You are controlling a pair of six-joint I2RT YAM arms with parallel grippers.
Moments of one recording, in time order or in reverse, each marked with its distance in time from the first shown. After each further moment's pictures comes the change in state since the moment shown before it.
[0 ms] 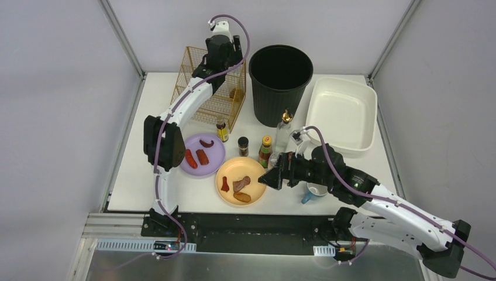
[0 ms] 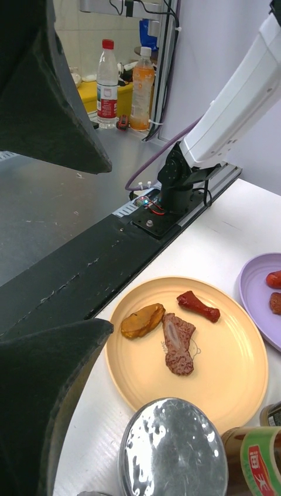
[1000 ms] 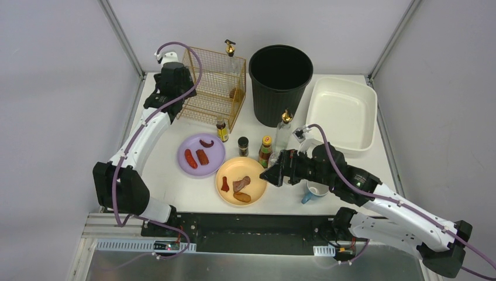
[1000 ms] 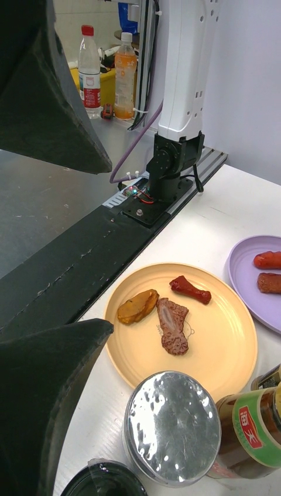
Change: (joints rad) left arm 0.183 -0.610 -0.616 -0.248 -0.103 -0.045; right arm 0.000 0.007 0.043 -0.064 0.079 -0.002
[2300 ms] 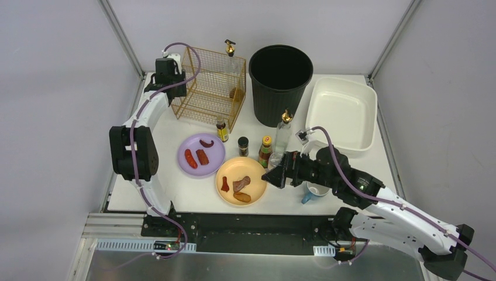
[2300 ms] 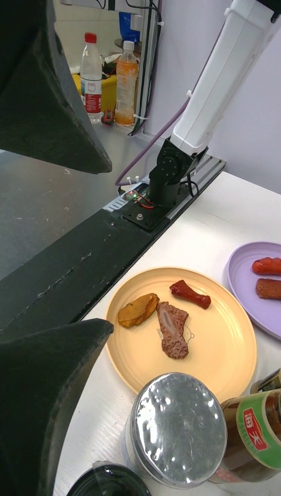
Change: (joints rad) left arm 0.212 0.342 0.122 0.083 0.299 0.303; right arm 0.000 -0.047 -0.034 0.016 -0.008 0.010
